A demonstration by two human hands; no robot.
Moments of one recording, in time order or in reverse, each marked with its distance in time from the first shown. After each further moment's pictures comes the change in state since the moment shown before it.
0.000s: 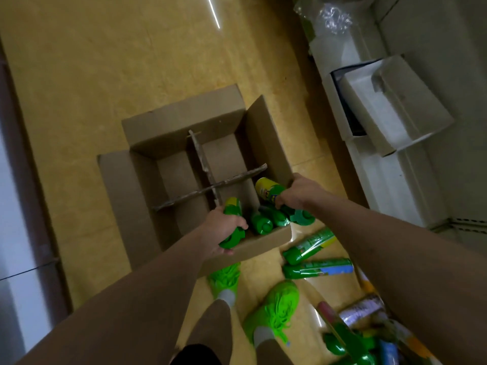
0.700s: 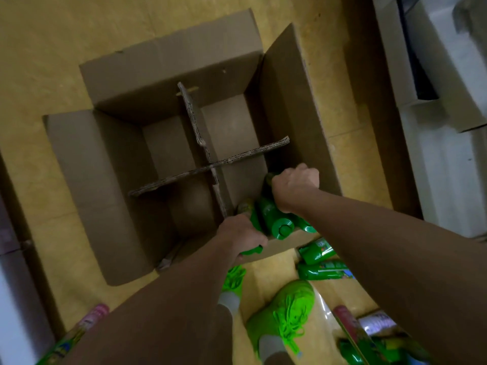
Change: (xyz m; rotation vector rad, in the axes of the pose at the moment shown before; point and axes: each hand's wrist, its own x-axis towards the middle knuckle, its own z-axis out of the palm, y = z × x) left_hand 0.165 -0.038 0.049 0.559 -0.007 0.031; right_hand 0.152 -0.019 0.108 -0.952 0.023 -0.228
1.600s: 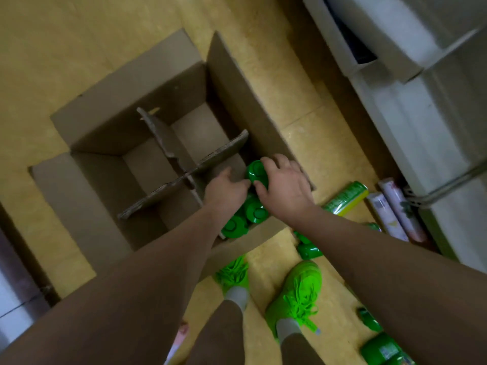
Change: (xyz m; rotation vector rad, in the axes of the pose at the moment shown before) left_hand -0.030 0.062 -0.020 -0.177 0.294 0.184; right_hand -0.061 0.029 0.059 0.759 0.469 0.058
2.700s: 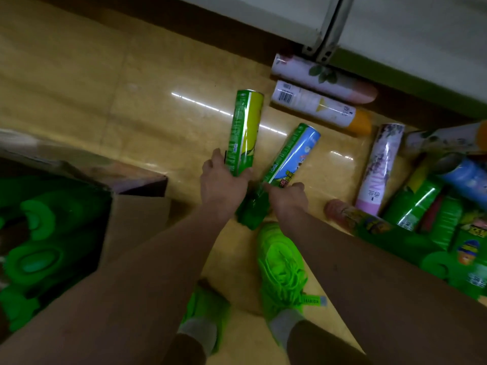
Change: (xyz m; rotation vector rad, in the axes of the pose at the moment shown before) left_hand 0.056 -0.045 0.365 0.689 -0.065 0.503; right_hand -0.098 0.285 0.267 1.345 0.181 1.360
